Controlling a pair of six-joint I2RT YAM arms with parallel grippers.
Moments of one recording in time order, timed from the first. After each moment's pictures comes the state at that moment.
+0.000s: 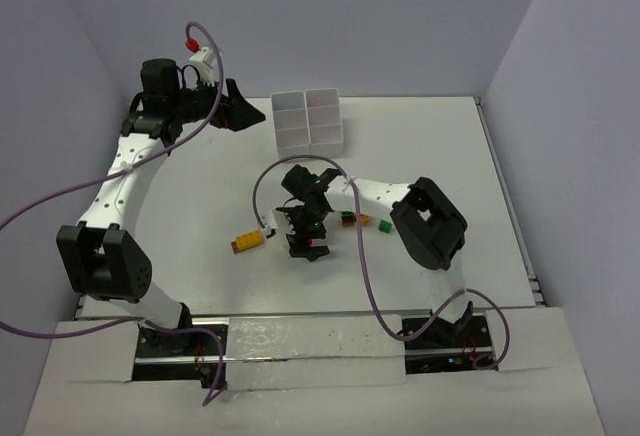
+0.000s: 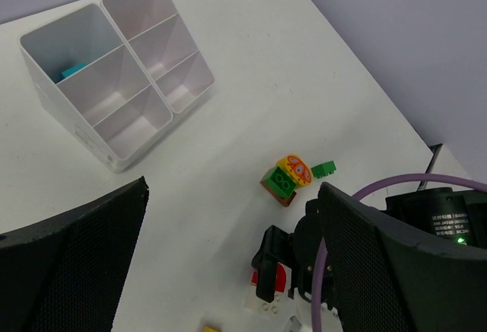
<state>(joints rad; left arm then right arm) -0.13 1.58 1.53 -0.34 0.79 -0.18 0.84 1.98 1.40 -0.77 -0.44 -0.97</state>
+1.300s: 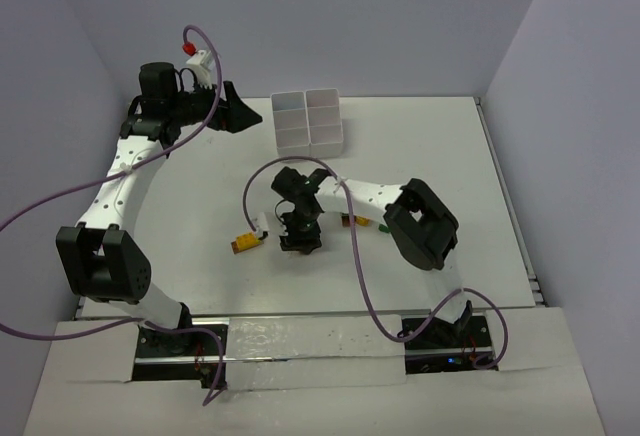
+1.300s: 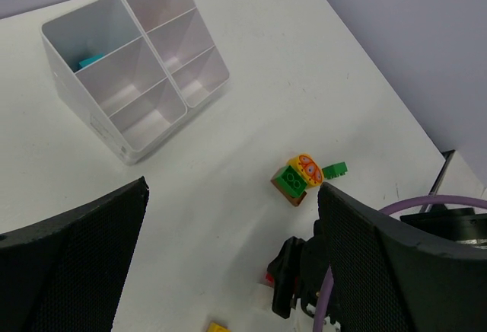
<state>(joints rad) -0.11 1.57 1.50 -0.33 0.77 -0.17 0.89 2.04 1.49 -0.83 -0.33 -0.94</state>
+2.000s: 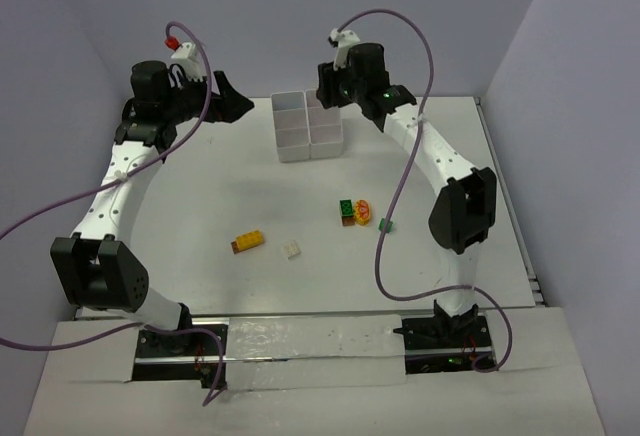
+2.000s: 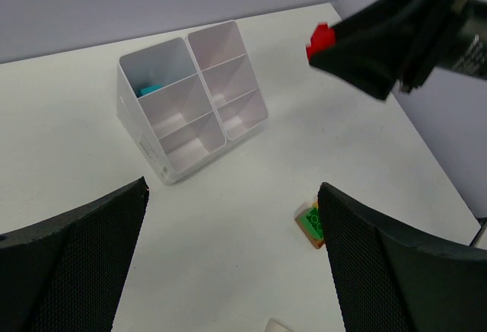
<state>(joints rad) -0.11 1.52 1.47 -0.24 0.59 -0.26 0.44 1.93 1.89 -0.39 -0.13 0.02</state>
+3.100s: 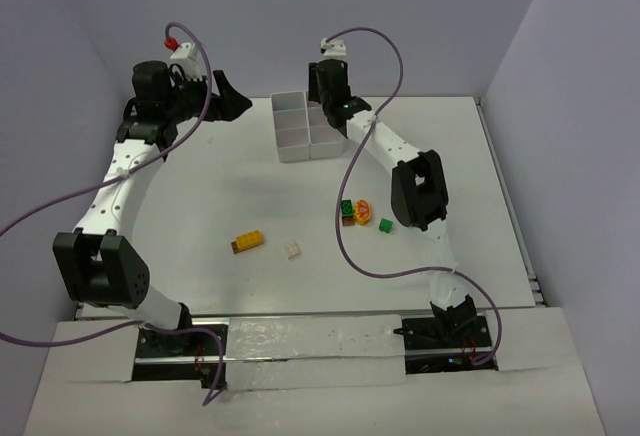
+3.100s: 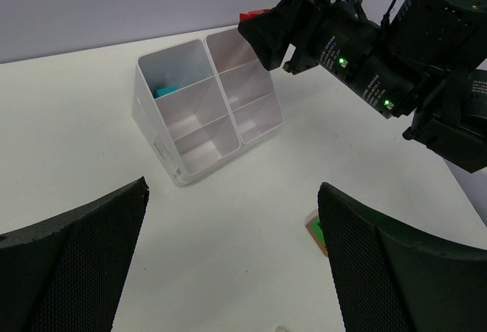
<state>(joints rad) -0.10 1.54 1.47 -0.23 0.55 -0.26 0.49 2.36 2.16 -0.10 0.38 0.18</state>
